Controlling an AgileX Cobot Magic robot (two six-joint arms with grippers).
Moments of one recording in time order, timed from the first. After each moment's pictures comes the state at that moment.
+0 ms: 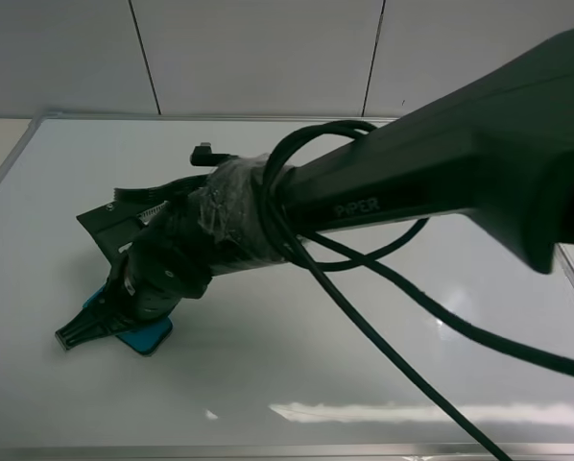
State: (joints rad) left arm -0.02 -0.01 -0.51 0.14 1.07 -0.23; right arm 1.16 2.24 -1.49 0.00 0.29 0.37
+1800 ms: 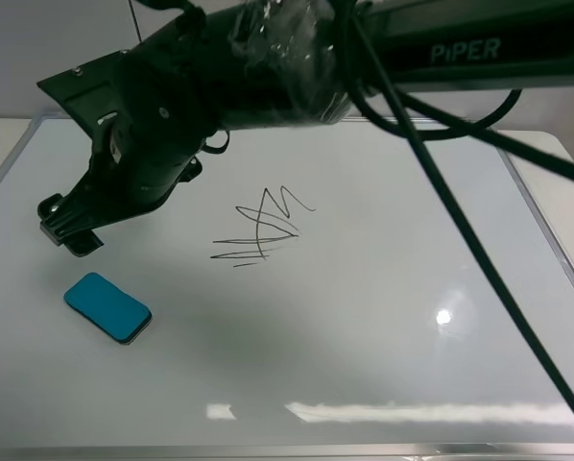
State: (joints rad) left arm -0.02 -0.01 -0.51 0.14 1.07 -0.23; right arm 1.05 2.05 -1.63 -0.09 0.54 0.16
